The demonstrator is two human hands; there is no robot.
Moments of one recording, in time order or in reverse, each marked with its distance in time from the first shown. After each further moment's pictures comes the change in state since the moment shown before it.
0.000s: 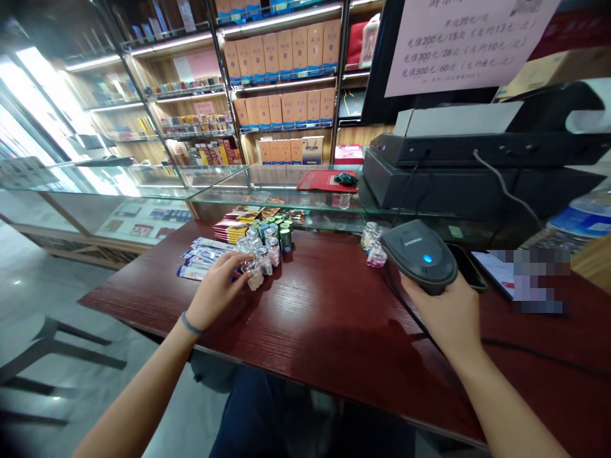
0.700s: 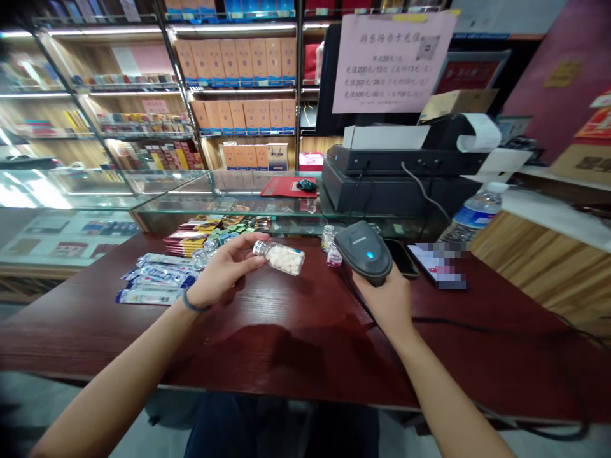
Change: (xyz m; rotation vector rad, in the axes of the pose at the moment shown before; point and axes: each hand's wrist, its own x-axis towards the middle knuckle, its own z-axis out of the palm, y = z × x) left_hand 0.079 0.083 0.042 -1.095 -0.262 -0.092; right_hand 0.002 0.005 0.001 0.125 0.004 -0.013
